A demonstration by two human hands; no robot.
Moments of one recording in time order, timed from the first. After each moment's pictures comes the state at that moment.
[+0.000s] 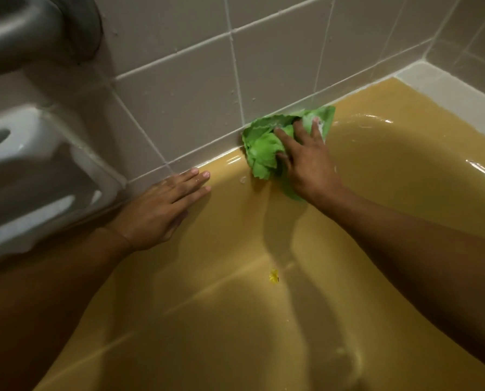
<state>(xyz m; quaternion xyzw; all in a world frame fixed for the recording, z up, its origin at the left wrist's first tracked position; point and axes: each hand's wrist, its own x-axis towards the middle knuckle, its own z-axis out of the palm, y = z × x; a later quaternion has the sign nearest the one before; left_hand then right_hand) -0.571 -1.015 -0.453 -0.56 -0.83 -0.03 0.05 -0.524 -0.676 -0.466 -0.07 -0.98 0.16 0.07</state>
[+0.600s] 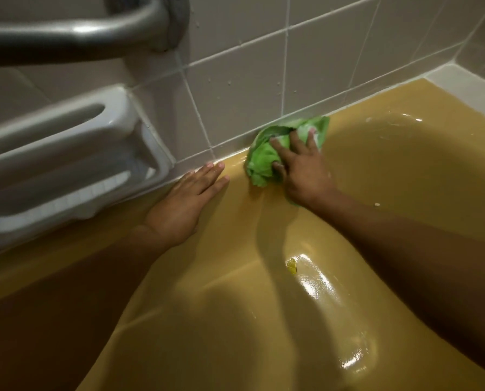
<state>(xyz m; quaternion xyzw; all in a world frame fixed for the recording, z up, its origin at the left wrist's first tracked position) -0.535 -1.046 -0.453 -0.44 -0.90 -0.03 0.02 -0.511 -0.753 -0.456 -0.04 -0.99 0.15 0.02</state>
